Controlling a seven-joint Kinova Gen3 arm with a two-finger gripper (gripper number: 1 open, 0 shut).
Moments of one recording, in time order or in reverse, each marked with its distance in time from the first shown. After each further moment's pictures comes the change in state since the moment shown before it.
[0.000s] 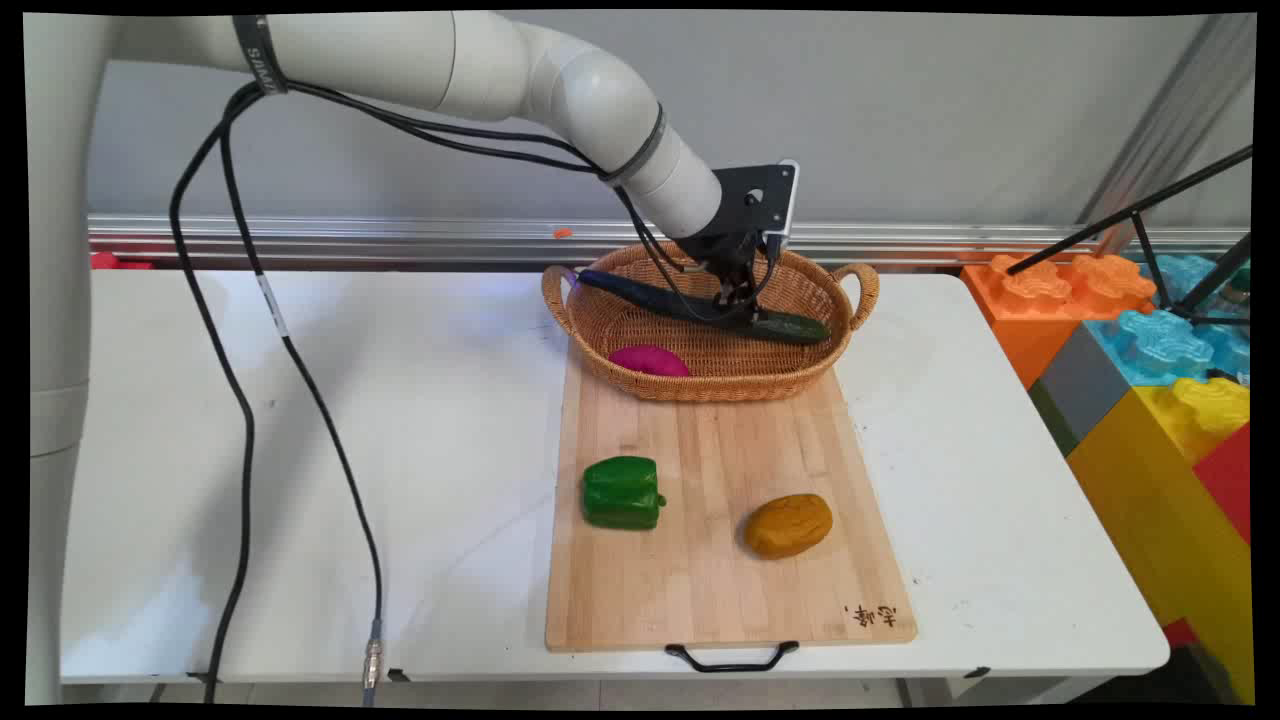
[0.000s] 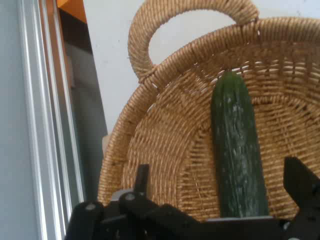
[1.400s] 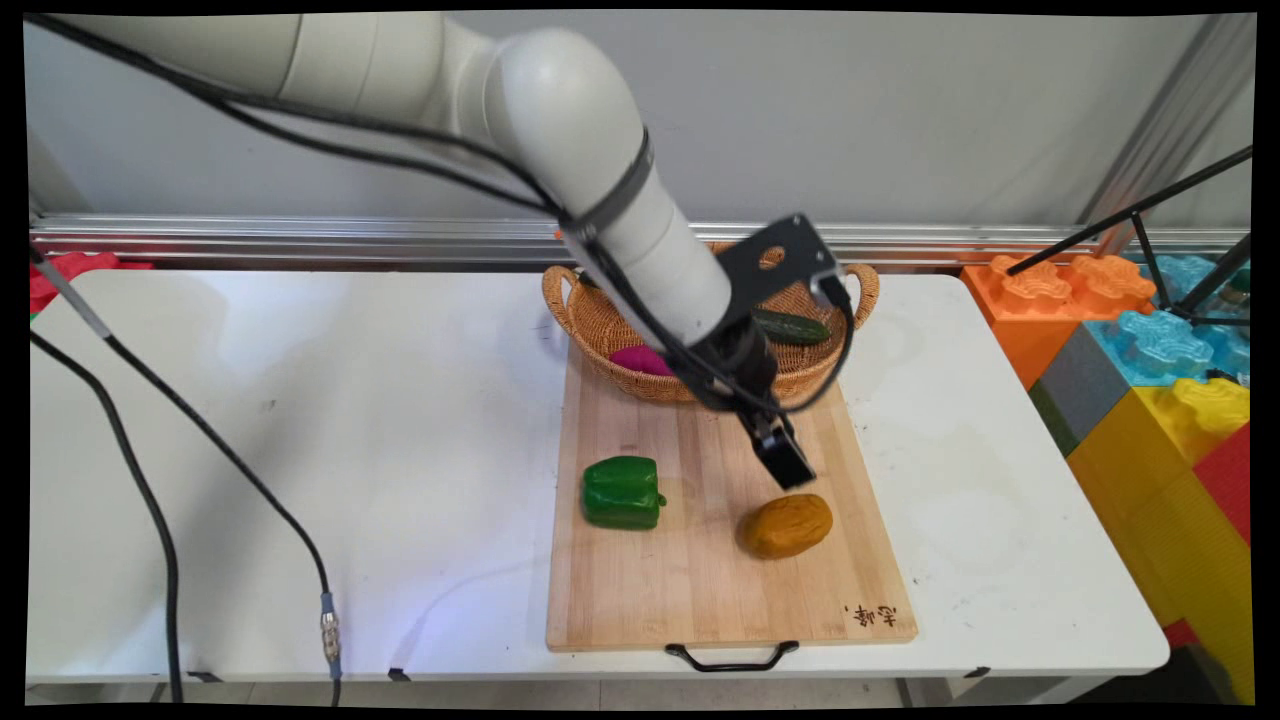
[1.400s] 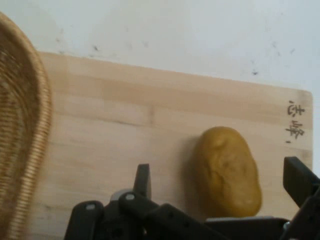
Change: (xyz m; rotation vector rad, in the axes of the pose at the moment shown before) arm 0.087 0.141 -0.100 -0.303 -0.016 -0.642
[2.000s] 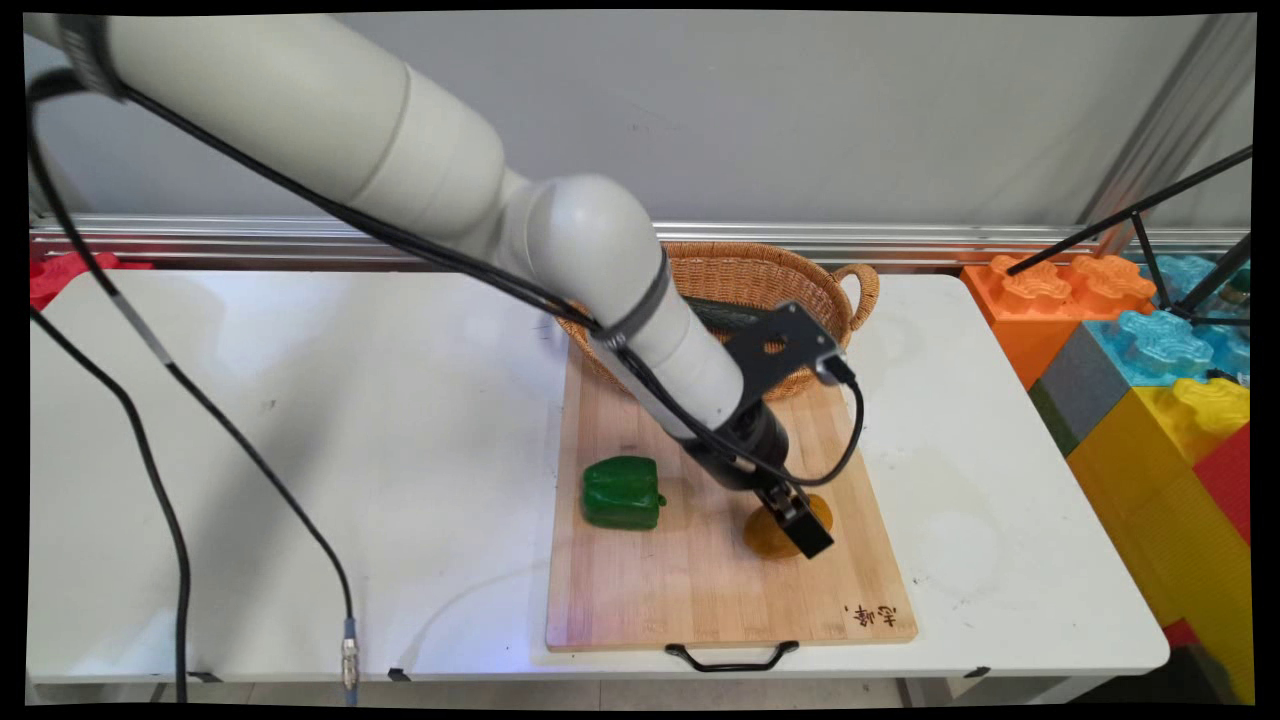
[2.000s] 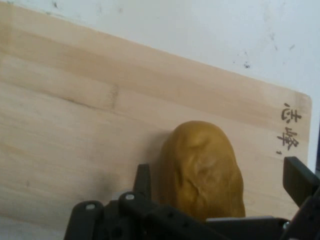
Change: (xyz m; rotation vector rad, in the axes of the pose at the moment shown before) arm -0.027 0.018 0.065 -0.046 0.010 -0.146
